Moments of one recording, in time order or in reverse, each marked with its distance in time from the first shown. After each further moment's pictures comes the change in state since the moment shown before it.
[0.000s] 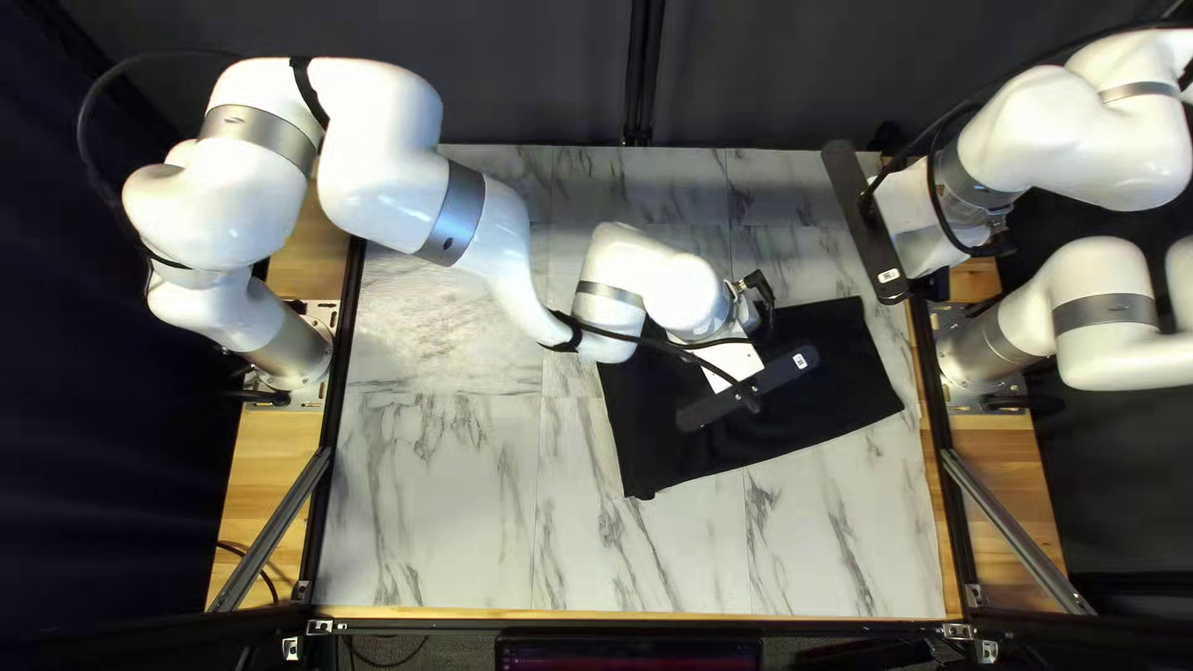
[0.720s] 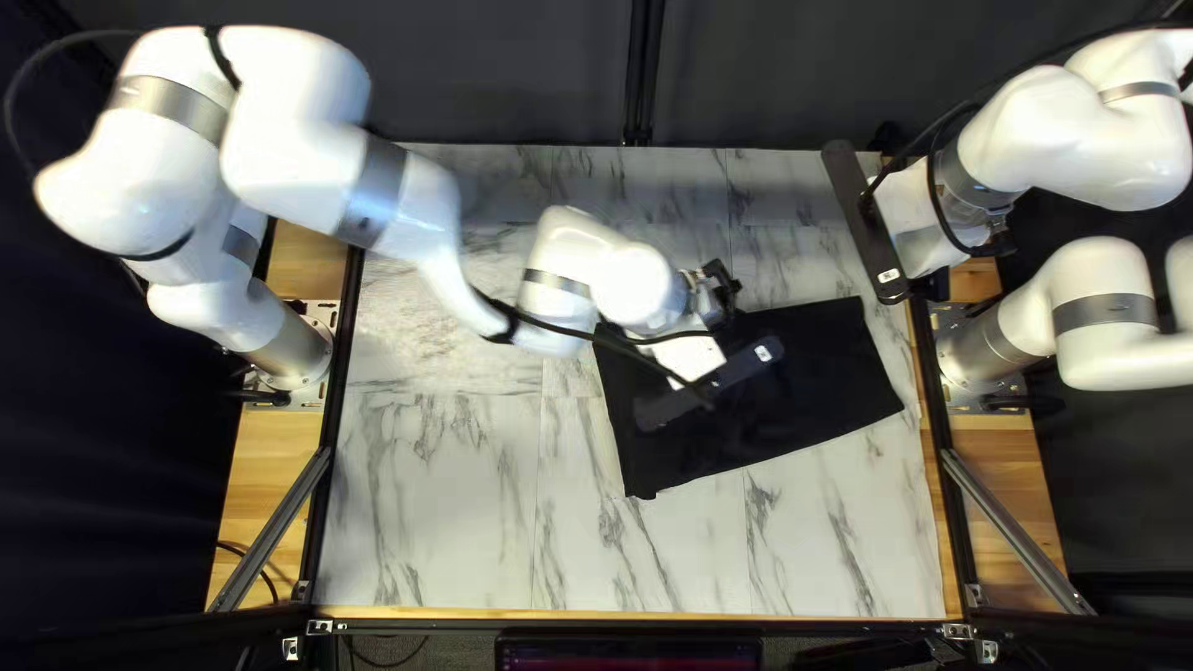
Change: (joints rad) left arm -0.055 -0.534 0.410 0.053 0.153 -0.126; right arm 0.000 0.000 0.000 0.000 0.000 0.000
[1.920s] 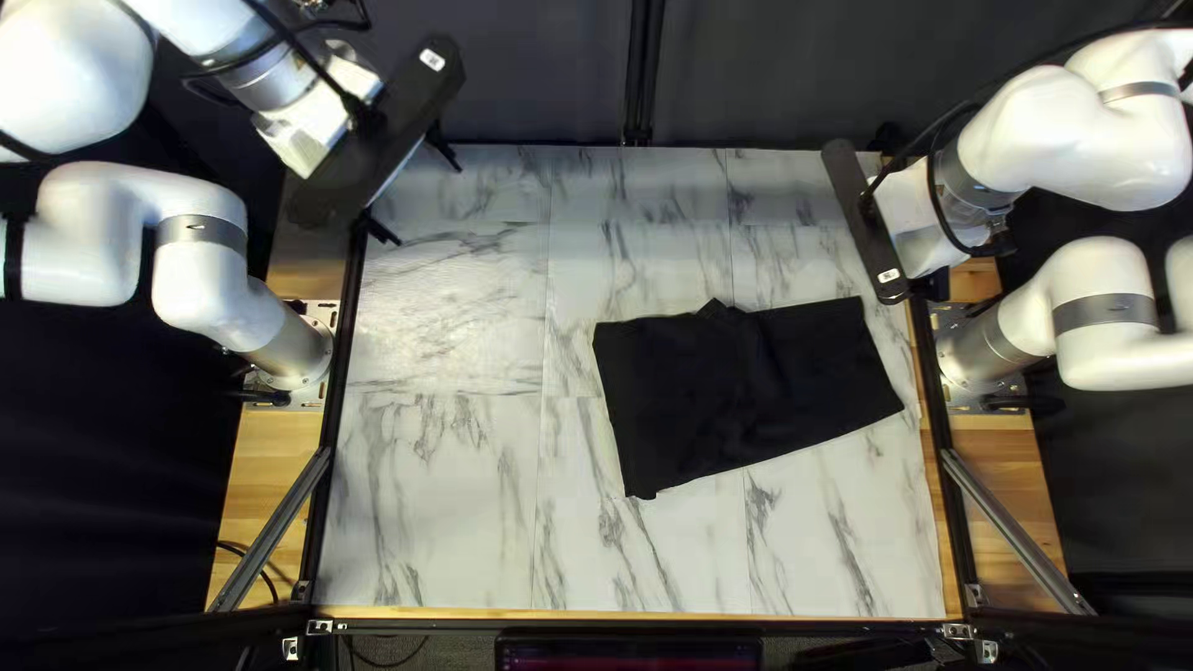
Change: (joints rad) left arm 0.309 -0.755 0.057 -0.538 0.606 0.154; right arm 0.000 0.000 0.000 0.000 0.000 0.000
